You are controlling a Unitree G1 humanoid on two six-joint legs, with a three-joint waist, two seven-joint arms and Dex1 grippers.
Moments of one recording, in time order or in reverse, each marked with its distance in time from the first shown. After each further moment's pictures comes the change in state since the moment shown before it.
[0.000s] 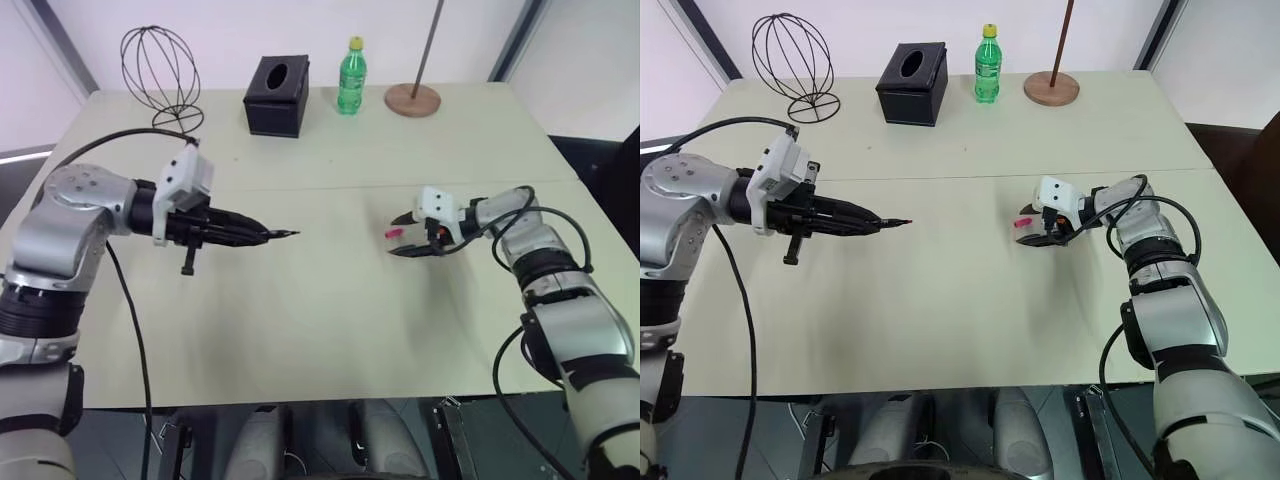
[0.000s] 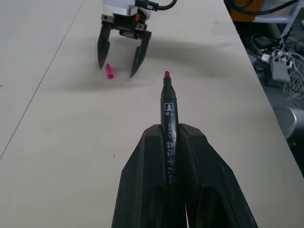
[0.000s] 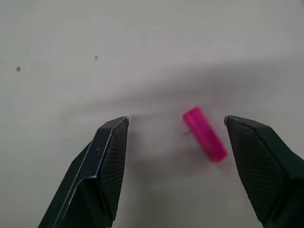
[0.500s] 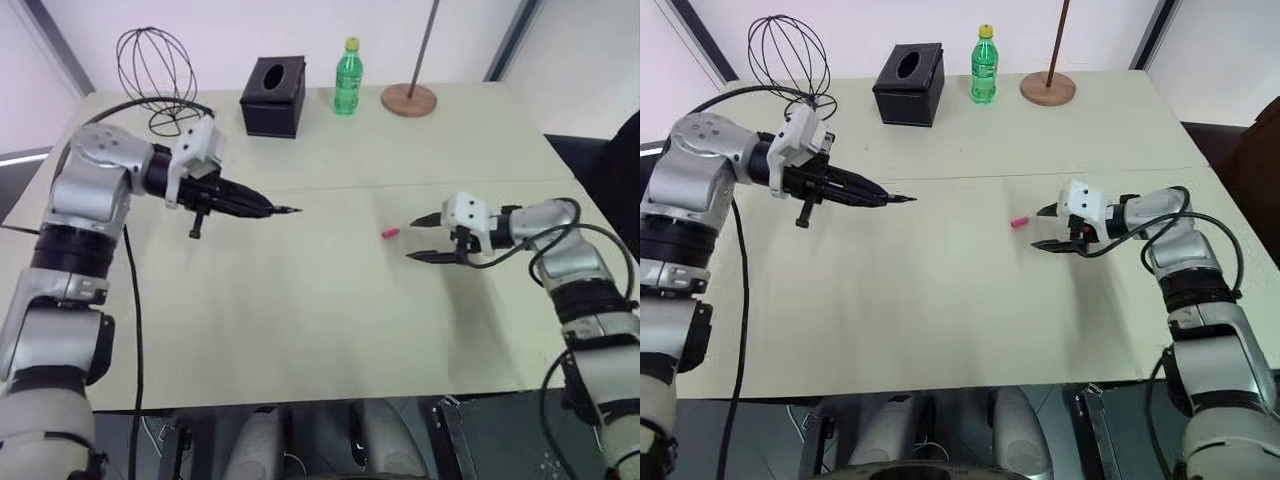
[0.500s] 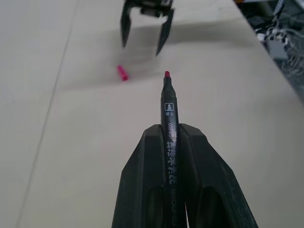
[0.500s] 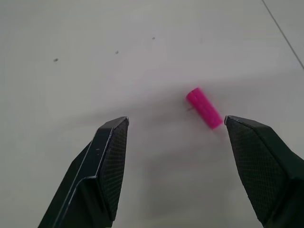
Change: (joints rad) left arm -0.214 -0.066 -0.124 0.317 0.090 -0.190 -0.160; right arm 0.186 -0.092 -0.027 -0.374 0.136 0.095 -0.031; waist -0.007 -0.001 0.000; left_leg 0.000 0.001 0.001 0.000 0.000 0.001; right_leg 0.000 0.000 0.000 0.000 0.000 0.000
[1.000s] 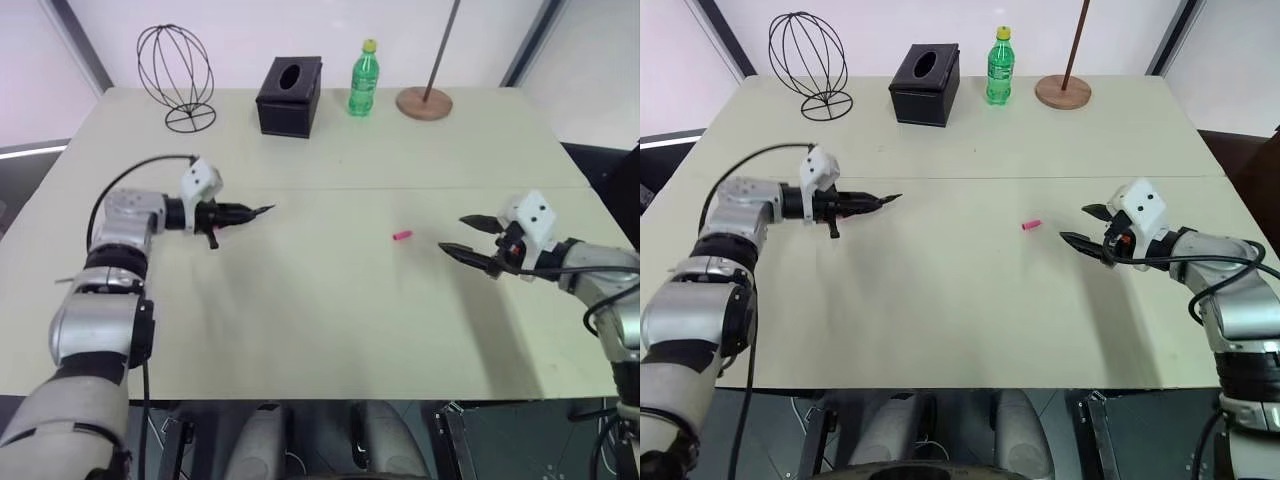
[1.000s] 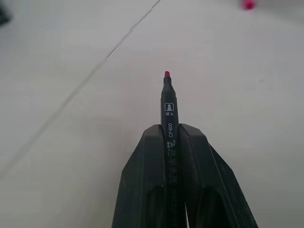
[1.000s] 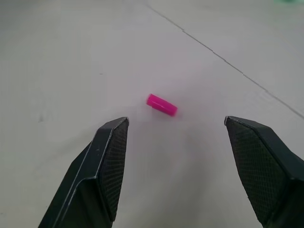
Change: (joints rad) left arm -0.193 -0.213 0.140 0.876 0.368 -0.476 0.152; right arm 0.505 -0.180 -0.292 -0.776 0.300 0.560 -0.309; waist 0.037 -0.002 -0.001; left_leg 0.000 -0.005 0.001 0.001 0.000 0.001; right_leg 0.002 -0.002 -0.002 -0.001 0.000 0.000
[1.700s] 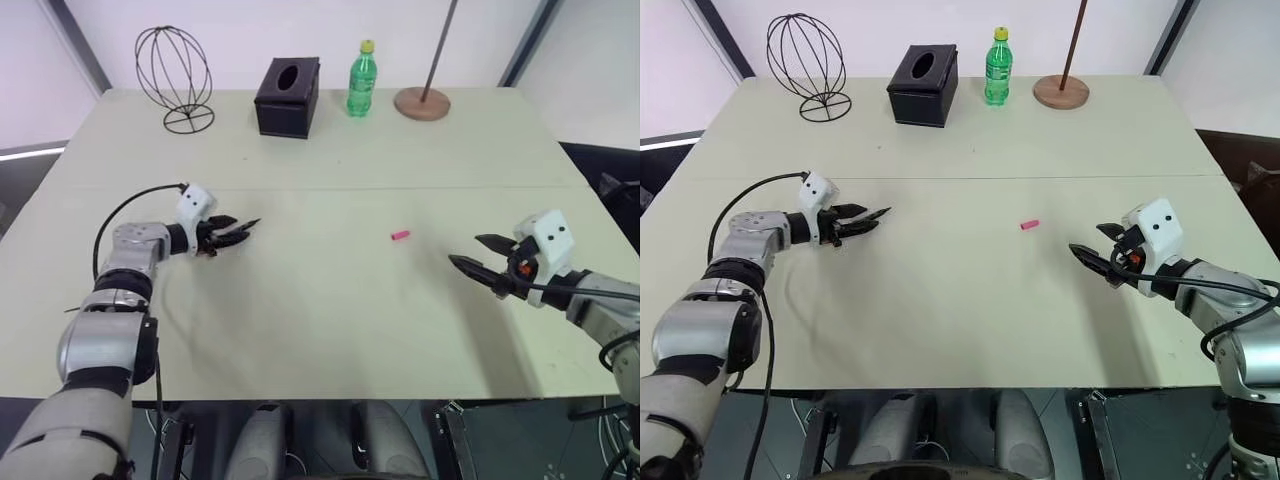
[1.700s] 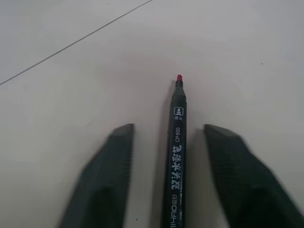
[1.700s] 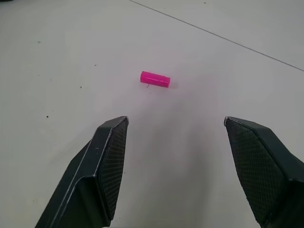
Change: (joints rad) left arm 0.146 -0.037 0.049 0.119 -0.018 0.018 0.359; right arm 0.273 0.057 -0.216 -0.353 0.158 0.322 -0.292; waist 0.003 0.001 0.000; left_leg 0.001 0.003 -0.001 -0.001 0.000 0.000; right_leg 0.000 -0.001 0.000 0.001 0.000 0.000
